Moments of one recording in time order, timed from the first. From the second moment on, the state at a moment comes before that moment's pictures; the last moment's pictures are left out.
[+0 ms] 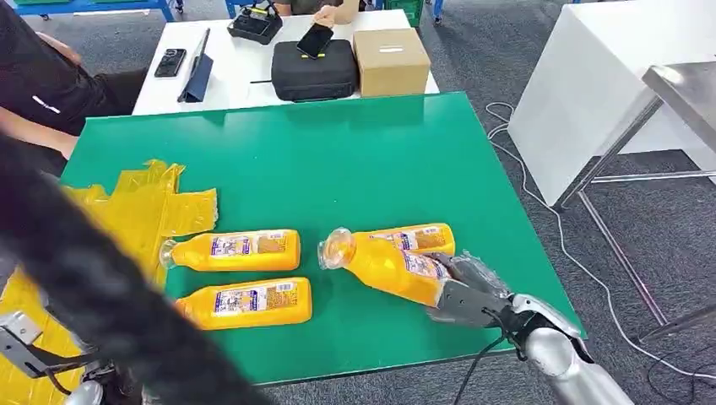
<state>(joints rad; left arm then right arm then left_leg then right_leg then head) -0.05 -0.14 0.15 -1.41 0.32 0.04 -0.42 -0.01 -0.40 0.26 -1.69 0.32 0.26 -0.07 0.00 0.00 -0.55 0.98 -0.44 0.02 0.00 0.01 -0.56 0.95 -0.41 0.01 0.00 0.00</state>
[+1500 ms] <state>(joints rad) -0.23 -0.19 -0.07 -1.39 0.32 0.07 -0.35 -0.63 0.25 0.70 -1.04 0.61 -0.07 0.16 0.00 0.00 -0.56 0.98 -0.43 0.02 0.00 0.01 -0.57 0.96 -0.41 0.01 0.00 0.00</state>
